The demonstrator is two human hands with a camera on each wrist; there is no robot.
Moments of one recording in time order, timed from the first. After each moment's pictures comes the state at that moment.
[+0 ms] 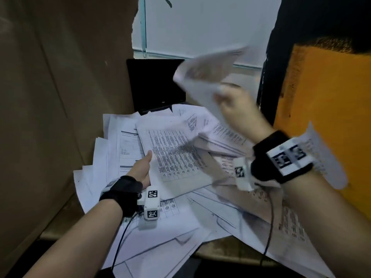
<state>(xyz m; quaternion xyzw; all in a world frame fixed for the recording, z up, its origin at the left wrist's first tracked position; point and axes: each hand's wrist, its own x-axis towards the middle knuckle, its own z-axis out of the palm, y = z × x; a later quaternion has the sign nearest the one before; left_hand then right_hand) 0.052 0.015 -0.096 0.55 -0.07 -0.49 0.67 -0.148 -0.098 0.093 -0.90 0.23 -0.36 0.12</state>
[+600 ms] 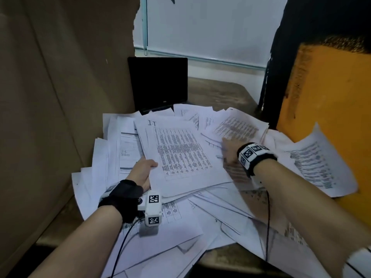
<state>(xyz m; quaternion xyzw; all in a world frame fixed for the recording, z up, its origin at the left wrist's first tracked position) 0.062 0.013 -0.108 0.55 -0.10 -0.48 0.68 -0.133 -0.233 -0.043 -0.88 0.44 0.19 -0.01</state>
